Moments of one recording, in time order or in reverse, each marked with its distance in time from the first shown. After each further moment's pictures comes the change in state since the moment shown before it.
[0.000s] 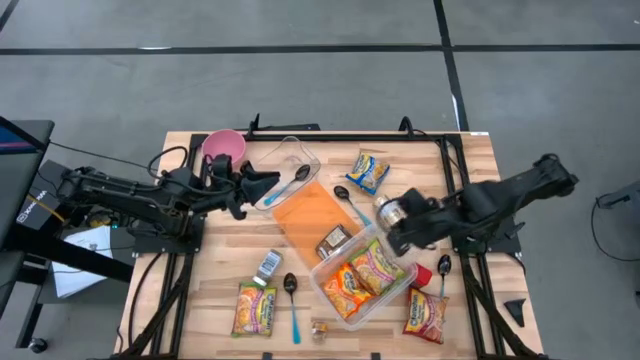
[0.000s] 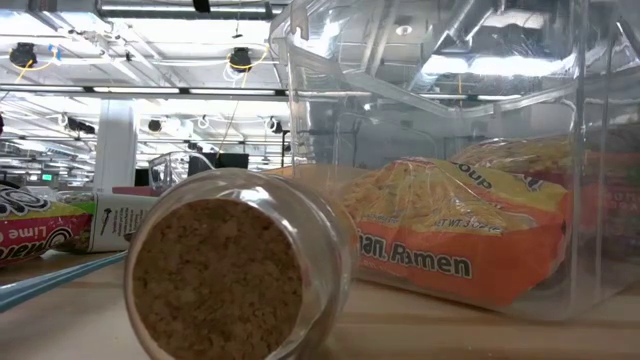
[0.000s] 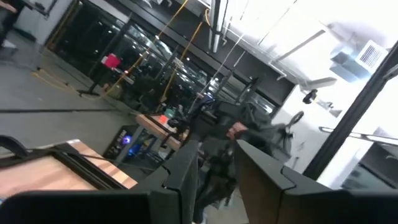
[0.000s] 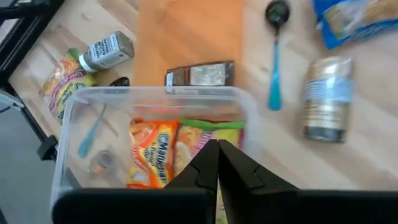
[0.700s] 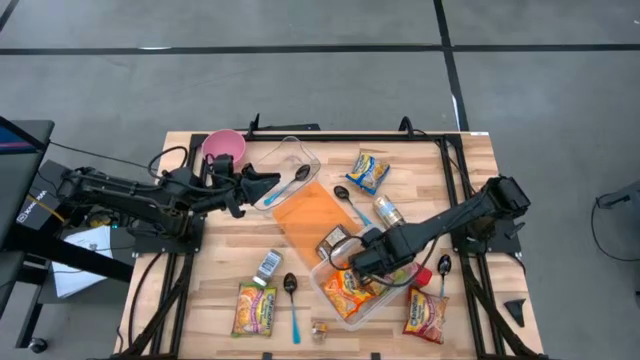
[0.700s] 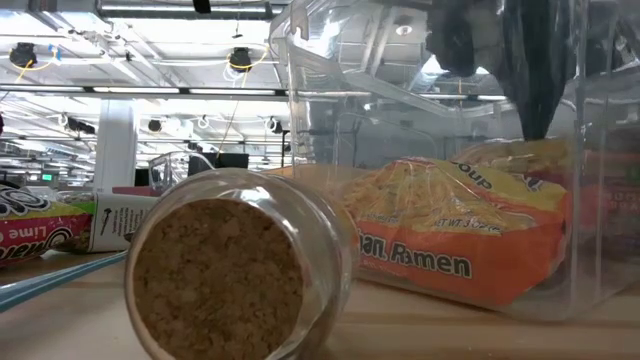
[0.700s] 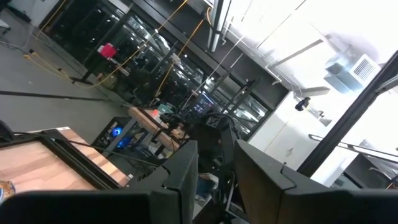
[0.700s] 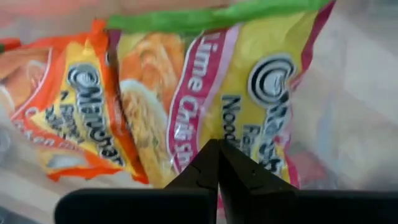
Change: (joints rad) left arm 0.000 0.000 0.000 -0.006 0.017 -0.099; right arm -0.040 0.487 -0.026 0.088 -0.364 0.182
